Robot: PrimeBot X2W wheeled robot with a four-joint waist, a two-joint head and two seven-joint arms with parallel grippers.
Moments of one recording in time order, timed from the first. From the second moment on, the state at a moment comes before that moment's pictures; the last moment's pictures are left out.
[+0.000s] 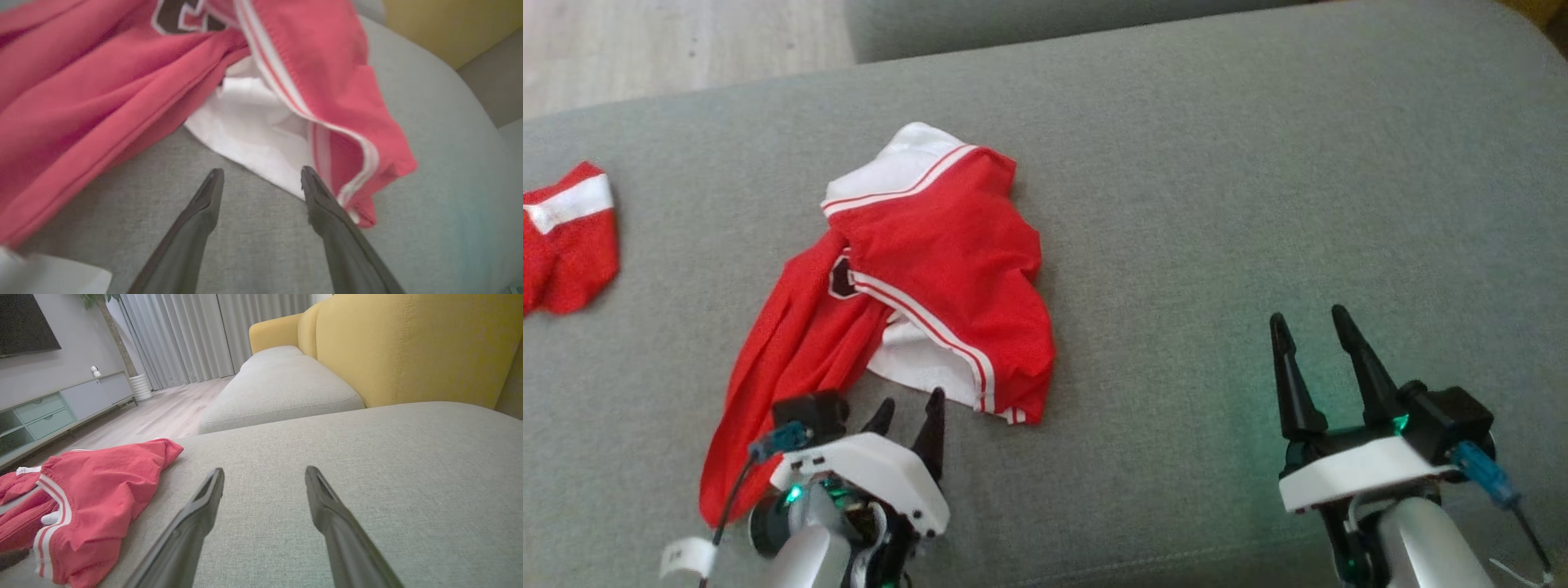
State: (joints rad) left arm -0.08 0.08 -0.37 0.25 -0.54 0.17 0.09; right arm -0.07 -0.05 0.13 0.26 0.20 0.13 -0.24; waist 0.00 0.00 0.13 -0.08
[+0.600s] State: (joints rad) left arm -0.34 0.06 -0.37 0.59 -0.56 0.18 0.08; right arm -0.08 -0.05 0.12 0.27 0.20 0.13 -0.25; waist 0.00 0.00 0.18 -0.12
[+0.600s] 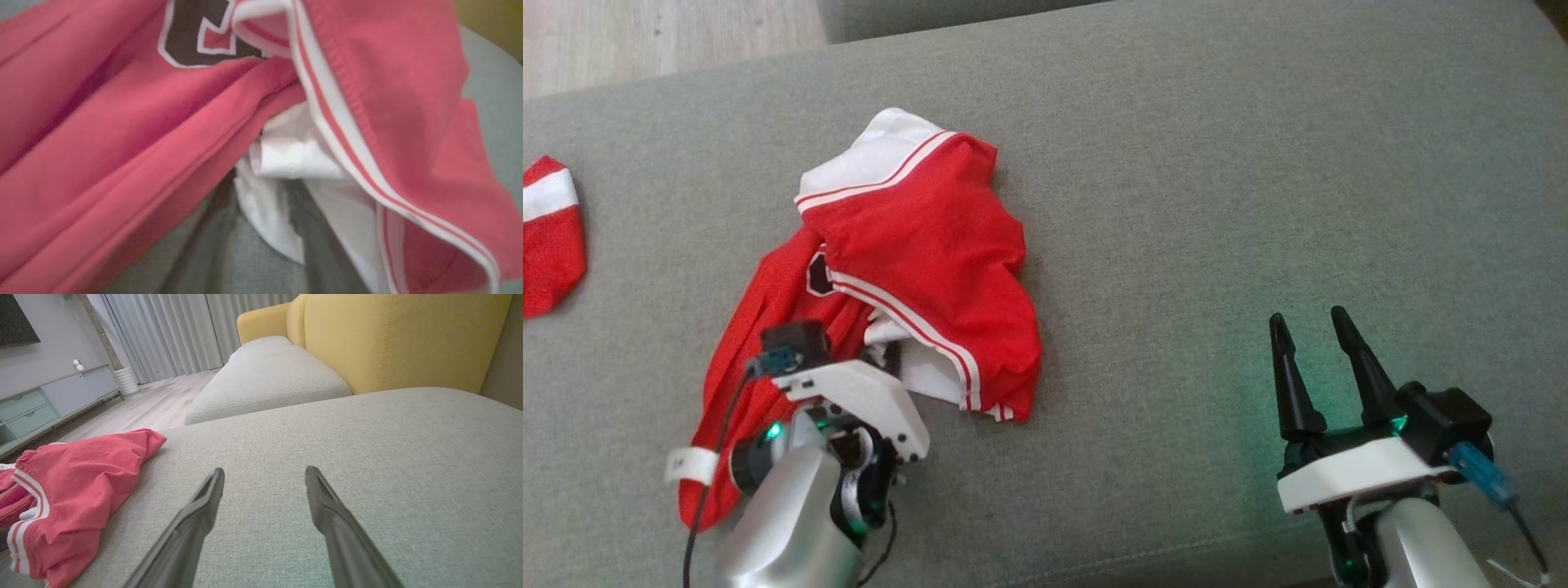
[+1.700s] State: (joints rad) left arm -0.55 0.06 -0.84 0.23 -0.33 0.02 0.27; right arm -0.08 -0.05 0.18 0.29 0.24 0.13 -0.25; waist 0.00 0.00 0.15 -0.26
